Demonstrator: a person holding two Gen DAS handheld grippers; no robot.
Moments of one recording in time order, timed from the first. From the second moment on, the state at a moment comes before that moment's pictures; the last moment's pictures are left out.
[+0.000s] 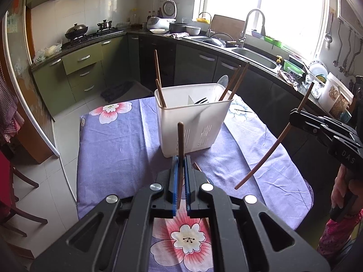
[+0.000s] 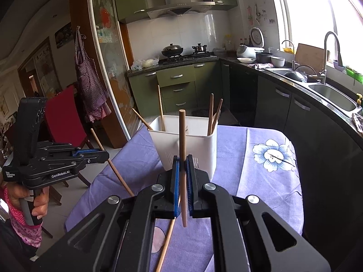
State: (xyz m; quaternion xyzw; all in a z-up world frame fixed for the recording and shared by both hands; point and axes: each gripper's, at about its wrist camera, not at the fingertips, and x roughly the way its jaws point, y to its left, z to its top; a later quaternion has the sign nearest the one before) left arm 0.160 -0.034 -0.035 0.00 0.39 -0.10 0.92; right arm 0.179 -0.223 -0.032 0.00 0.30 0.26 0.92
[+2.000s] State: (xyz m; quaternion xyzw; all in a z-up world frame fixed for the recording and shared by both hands) left arm 0.257 -0.057 0.063 0.02 0.31 -0.06 0.95; right arm 0.294 -0.200 0.065 0.03 0.22 0.24 0.94
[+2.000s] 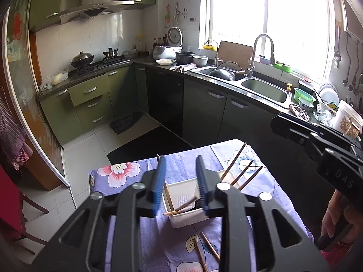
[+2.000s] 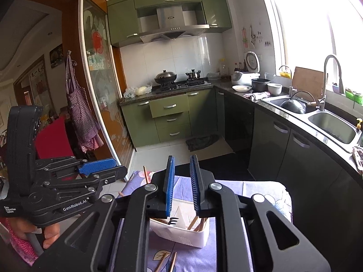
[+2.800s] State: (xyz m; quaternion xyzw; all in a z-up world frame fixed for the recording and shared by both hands) left arm 0.211 -0.072 -0.170 -0.03 0.55 -0.05 0.83; right arm 0.195 -0.296 -0.135 0.03 0.39 0.16 0.91
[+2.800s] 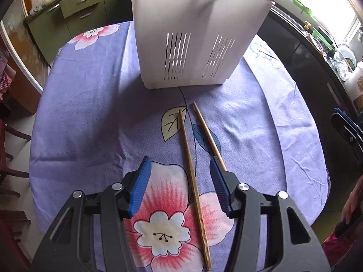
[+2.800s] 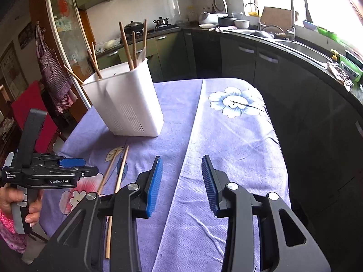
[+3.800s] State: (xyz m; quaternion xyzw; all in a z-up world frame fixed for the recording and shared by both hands) left arm 0.232 -0.064 -0.187 -0.02 0.57 -0.03 0.82; right arm 0.227 -0.264 -0.148 0.01 0.42 0.18 0.89
